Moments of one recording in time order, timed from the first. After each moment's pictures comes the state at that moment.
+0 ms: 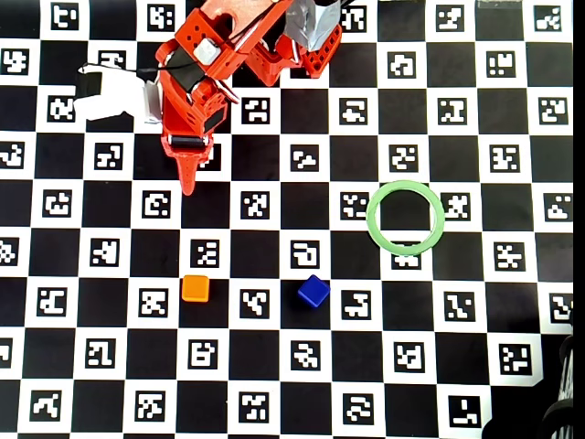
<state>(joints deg) 49.7 114.3 144.2 52.4 -48.7</state>
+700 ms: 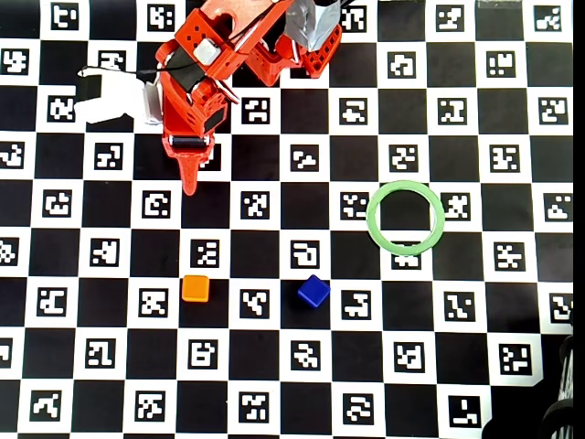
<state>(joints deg) 49.1 114.1 144.2 51.2 -51.7</state>
